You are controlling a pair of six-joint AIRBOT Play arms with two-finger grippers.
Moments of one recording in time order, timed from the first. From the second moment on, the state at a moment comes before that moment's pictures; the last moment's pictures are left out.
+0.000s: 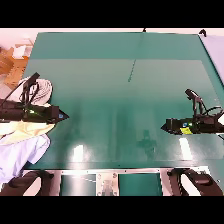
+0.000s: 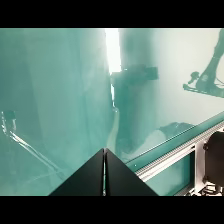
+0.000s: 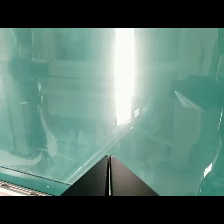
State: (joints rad) left arm 0.05 -0.80 0.81 0.85 -1.36 -1.41; right arm -0.07 -0.67 0.64 -1.13 1.33 1.58
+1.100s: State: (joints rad) left arm 0.07 -0.86 0.91 1.14 -0.84 -1.37; right arm -0.07 -0.67 0.64 -1.13 1.30 1.58
